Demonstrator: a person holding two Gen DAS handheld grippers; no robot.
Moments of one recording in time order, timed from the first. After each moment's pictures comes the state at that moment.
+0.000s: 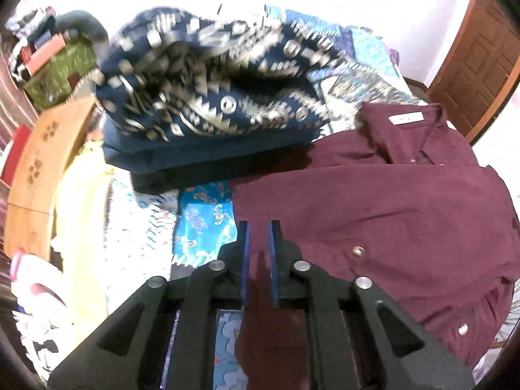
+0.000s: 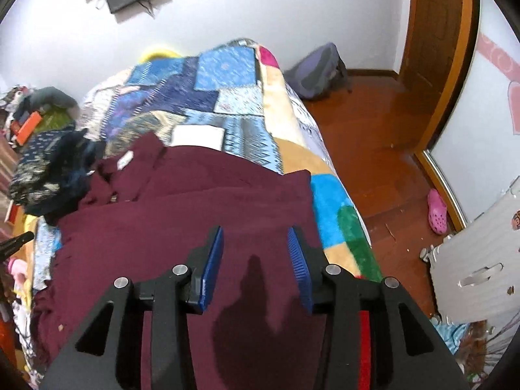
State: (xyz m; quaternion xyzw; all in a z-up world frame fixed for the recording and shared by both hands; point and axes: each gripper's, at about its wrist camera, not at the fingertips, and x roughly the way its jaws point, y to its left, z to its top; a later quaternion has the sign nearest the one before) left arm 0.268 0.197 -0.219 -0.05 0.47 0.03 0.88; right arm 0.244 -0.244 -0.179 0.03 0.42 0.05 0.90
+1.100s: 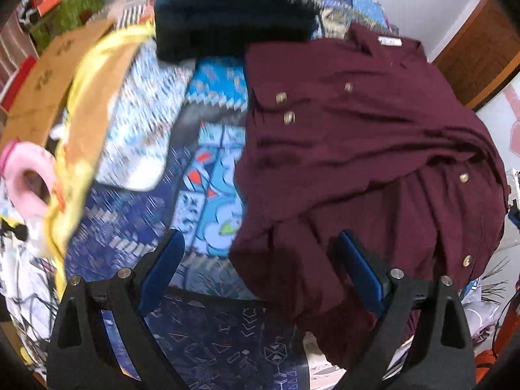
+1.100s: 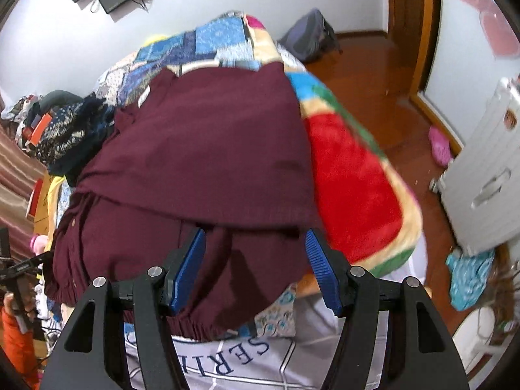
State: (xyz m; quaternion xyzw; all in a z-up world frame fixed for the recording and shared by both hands) left arm 0.133 0.209 -0.292 -0.12 0.55 0.01 0.83; right arm 0.113 -0.259 -0.240 0.11 0.47 0.06 0.87
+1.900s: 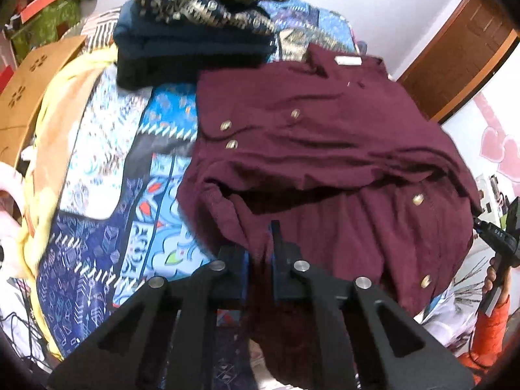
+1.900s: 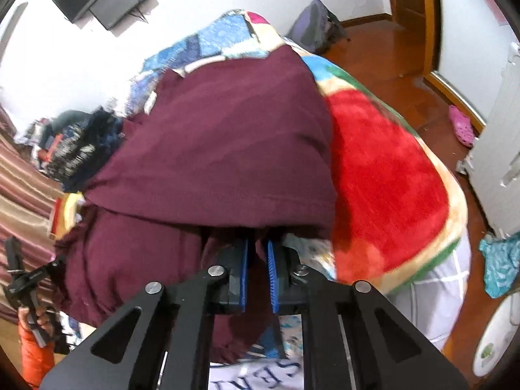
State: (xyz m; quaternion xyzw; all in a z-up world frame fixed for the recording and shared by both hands) left arm 0.143 0.181 -0.260 -0.14 0.49 -0.05 0.86; right arm 0.125 -0.259 -0.255 0.18 0.45 0.10 0.87
